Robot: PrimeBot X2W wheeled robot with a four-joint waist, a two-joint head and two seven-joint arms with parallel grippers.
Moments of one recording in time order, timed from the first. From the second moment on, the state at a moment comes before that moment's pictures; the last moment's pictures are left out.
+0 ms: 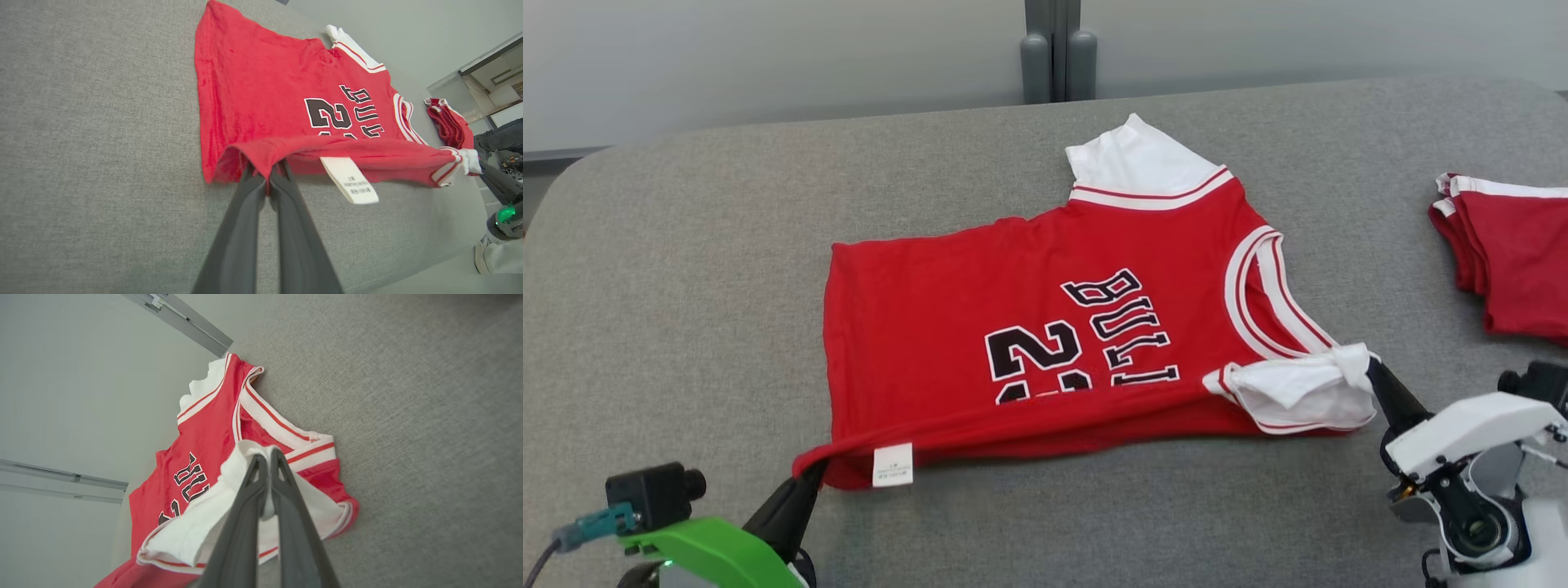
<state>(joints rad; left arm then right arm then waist) 0.06 0.56 -0.41 -0.12 -1.08 0.10 0.09 -0.12 -0.05 -0.22 0.22 0.82 0.13 0.33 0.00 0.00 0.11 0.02</state>
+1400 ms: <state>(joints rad) -0.17 0.59 -0.45 0.10 -1.06 -0.02 0.15 -0.29 -0.06 -0.12 -0.03 0.27 0.13 0.53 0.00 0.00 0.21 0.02</state>
